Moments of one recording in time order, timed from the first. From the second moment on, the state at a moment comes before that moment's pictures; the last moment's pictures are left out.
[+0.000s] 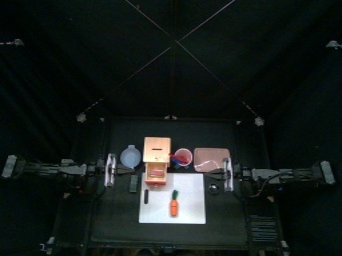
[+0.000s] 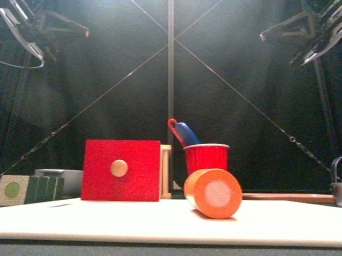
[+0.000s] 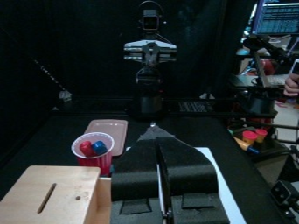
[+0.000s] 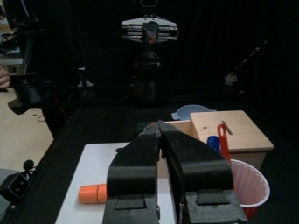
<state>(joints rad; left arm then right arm) 0.00 -0.96 1.19 0.00 -0.29 0.00 0.00 -0.96 1.18 0.00 -0.29 0.00</state>
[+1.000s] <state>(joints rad) 0.15 -0.92 1.20 0.10 -0.12 0.00 -0.09 -0.08 0.37 0.13 0.52 0.04</state>
